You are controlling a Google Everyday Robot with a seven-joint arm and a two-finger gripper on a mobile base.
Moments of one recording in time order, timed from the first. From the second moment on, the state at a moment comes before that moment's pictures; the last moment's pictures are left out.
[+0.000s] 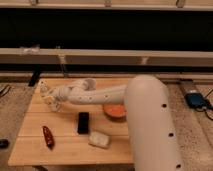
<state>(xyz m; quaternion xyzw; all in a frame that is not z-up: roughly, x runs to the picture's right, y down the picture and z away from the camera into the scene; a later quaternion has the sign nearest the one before) -0.329 0.031 0.860 -0.20 -0.40 0.36 0.82</state>
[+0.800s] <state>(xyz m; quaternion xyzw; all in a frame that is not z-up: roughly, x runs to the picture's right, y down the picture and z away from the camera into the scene) -0.314 0.038 0.847 -0.20 -0.40 0.36 0.82</state>
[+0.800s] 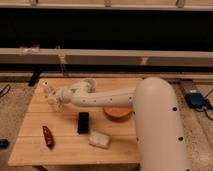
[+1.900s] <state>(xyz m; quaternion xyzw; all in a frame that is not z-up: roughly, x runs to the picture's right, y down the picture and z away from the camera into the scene) -0.294 0.047 0.840 -0.20 -0.40 0.37 0.82</state>
